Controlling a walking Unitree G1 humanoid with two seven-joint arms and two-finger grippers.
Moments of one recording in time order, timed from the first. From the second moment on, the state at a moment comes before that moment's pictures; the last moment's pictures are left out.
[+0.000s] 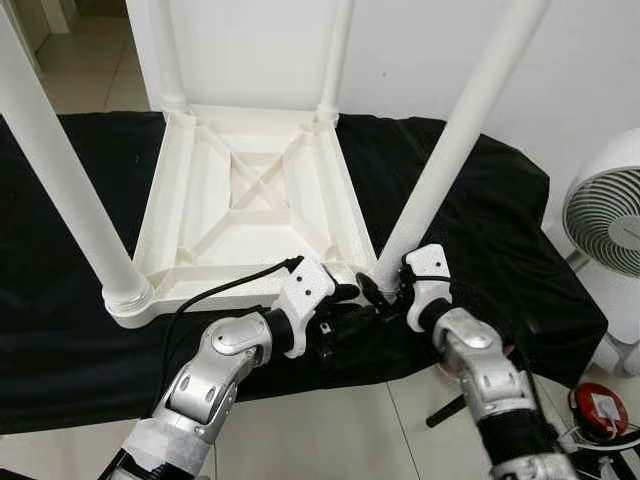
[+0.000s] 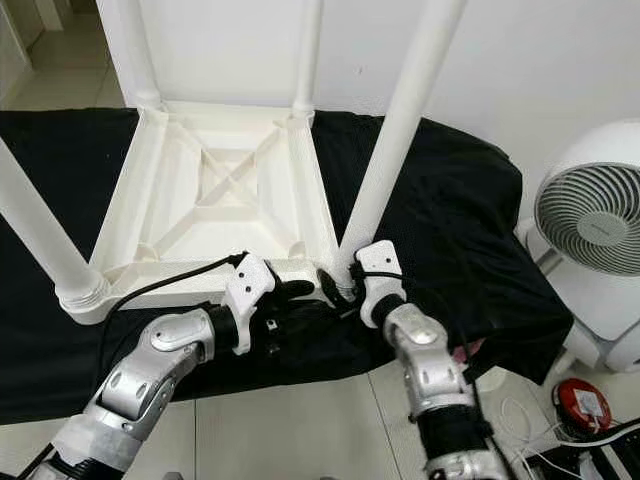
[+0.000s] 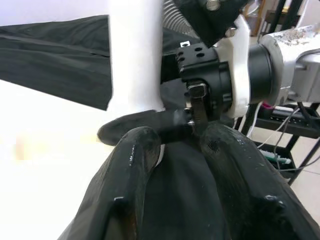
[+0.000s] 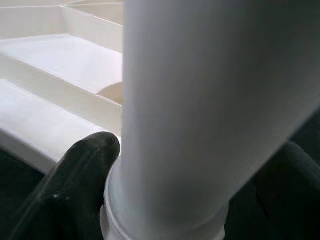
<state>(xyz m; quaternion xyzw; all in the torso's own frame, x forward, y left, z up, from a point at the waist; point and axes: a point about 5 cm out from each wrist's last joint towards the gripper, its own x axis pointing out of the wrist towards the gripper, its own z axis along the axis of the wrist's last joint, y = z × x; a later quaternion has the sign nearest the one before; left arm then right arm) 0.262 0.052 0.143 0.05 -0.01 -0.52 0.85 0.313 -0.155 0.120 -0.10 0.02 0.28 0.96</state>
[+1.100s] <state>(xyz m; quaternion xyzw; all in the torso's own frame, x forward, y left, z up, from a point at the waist) 0.262 0.061 0.138 0.07 0.00 -0.52 0.85 0.335 -0.159 0.122 -0.08 -0.03 0.39 0.92</state>
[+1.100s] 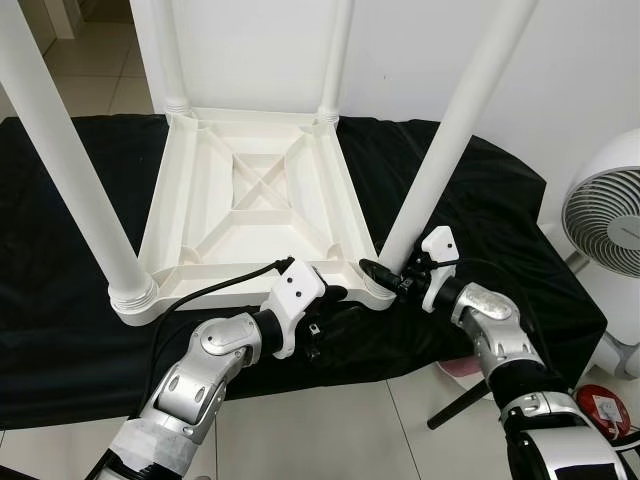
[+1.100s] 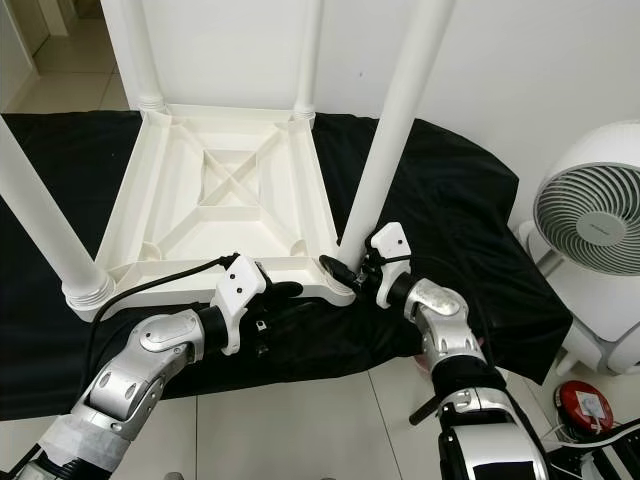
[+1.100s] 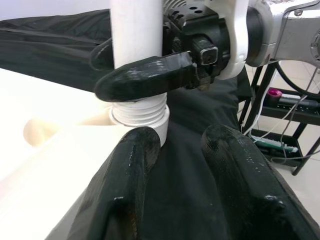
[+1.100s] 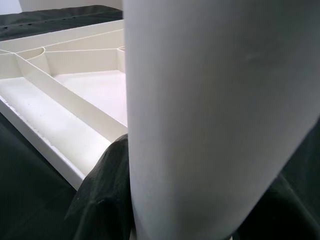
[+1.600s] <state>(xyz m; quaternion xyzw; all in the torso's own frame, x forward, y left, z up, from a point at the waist) 0.260 0.058 0.137 0.07 0.01 -0.53 0.85 0.320 -0.130 0.118 -0.03 -0.05 0.25 0.97</state>
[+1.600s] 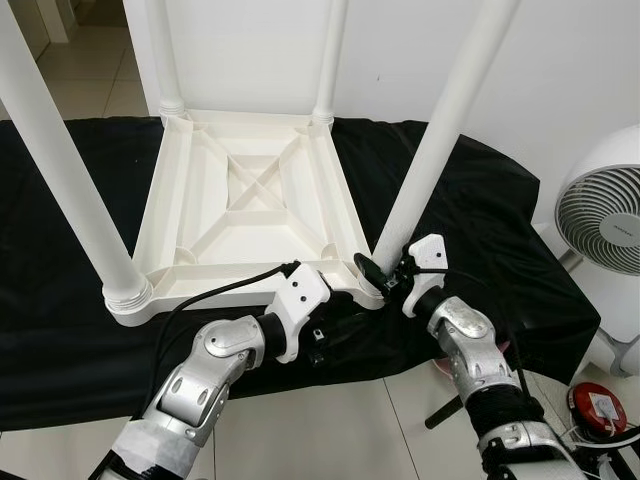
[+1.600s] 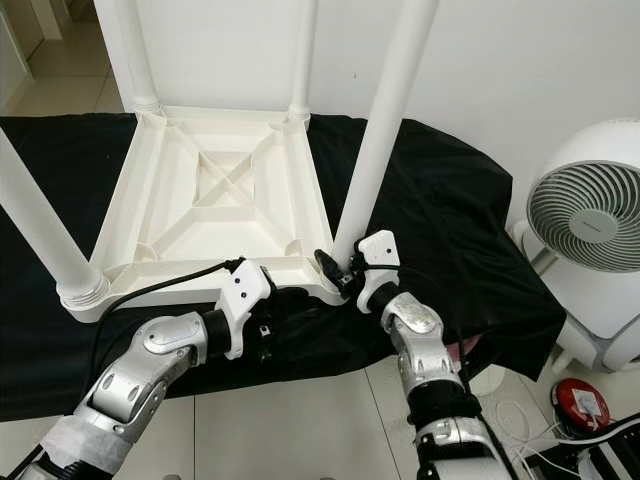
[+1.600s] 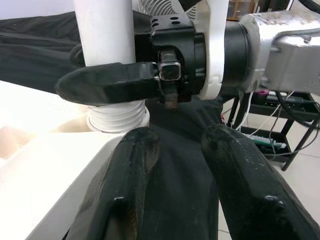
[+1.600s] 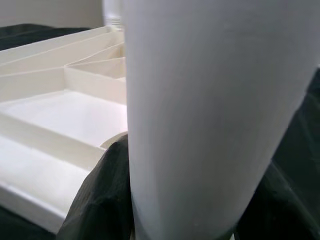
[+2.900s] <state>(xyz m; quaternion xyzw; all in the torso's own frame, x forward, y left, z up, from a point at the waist) 0.259 0.053 0.138 0.07 0.00 -0.53 0.84 0.293 -0.147 0.129 -0.04 -0.06 0.25 0.96</state>
